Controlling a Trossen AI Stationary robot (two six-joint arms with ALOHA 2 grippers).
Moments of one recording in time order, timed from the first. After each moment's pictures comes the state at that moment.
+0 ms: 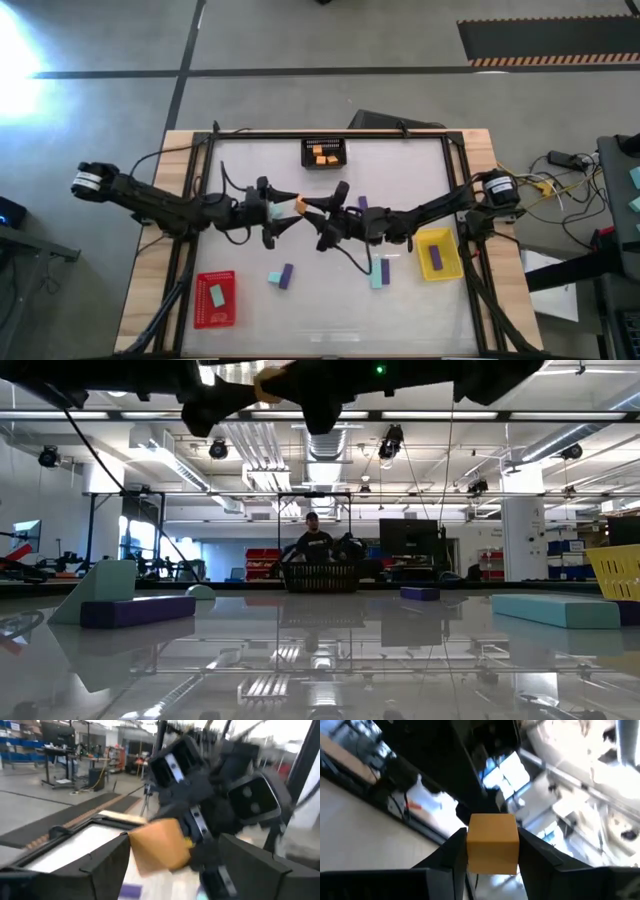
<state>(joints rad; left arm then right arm) -0.19 1.10 0.48 0.72 -0.35 -0.13 0.17 1.81 1.03 0.89 0.54 -0.91</state>
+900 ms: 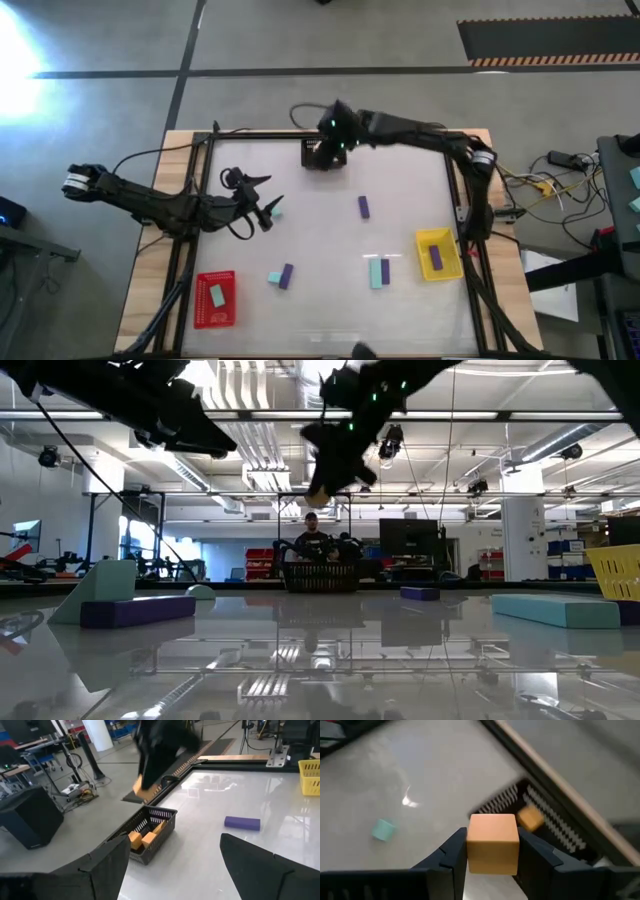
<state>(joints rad) -0.19 0.94 0.48 0.17 -0.82 -0.04 -0.44 1.96 1.75 -0.64 -0.04 0.19</state>
